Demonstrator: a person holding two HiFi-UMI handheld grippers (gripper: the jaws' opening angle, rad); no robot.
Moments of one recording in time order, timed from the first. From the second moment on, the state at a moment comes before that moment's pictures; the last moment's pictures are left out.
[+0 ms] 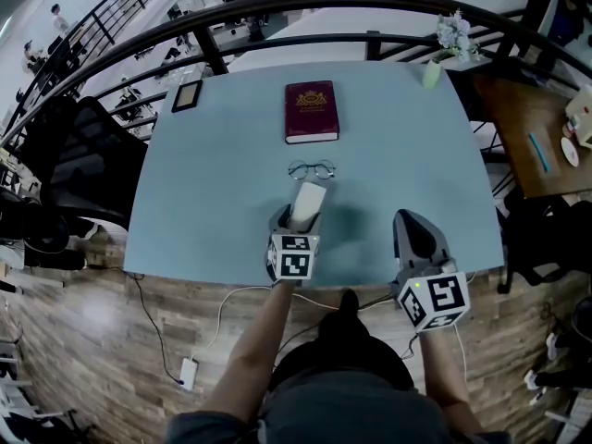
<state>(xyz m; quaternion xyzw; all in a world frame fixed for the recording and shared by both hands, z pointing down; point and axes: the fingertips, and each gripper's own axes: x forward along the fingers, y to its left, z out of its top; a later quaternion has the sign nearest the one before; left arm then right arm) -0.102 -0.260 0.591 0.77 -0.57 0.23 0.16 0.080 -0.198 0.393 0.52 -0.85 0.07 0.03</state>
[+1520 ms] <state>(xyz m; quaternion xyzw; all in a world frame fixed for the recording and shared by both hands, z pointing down) -0.089 -0.266 0.628 0.76 -0.54 0.30 0.19 0.087 -0.203 0.398 0.52 -0.85 0.08 0.03</state>
